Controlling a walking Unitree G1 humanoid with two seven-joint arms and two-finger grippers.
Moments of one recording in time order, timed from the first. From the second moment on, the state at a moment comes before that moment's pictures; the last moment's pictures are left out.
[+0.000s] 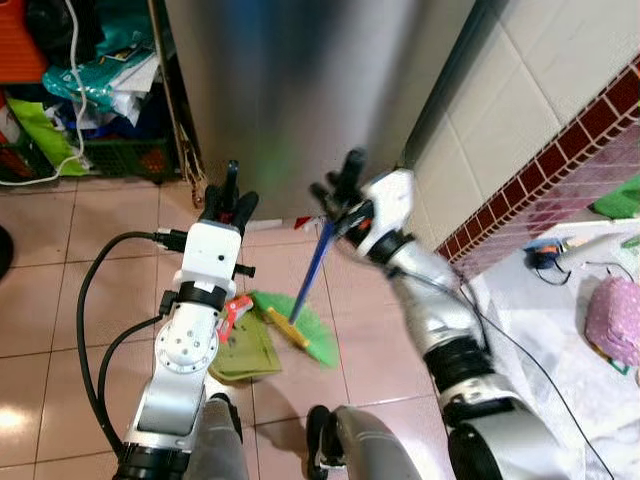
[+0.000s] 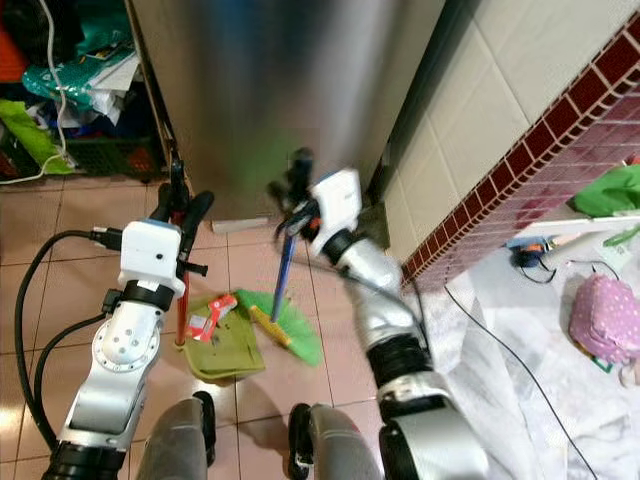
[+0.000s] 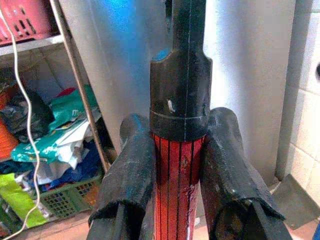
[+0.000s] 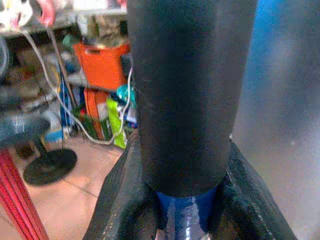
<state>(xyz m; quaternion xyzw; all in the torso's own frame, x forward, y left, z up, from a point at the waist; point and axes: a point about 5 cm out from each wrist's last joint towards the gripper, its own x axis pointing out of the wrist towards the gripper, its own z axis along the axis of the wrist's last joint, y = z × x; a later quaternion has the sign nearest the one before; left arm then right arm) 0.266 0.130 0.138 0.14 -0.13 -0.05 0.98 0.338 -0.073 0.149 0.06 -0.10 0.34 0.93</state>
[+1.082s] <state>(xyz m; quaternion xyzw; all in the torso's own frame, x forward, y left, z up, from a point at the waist) 0.273 0.123 0.137 0.13 -0.14 -0.08 0.98 0.373 -0.125 0.271 -0.04 -0.28 0.21 0.94</state>
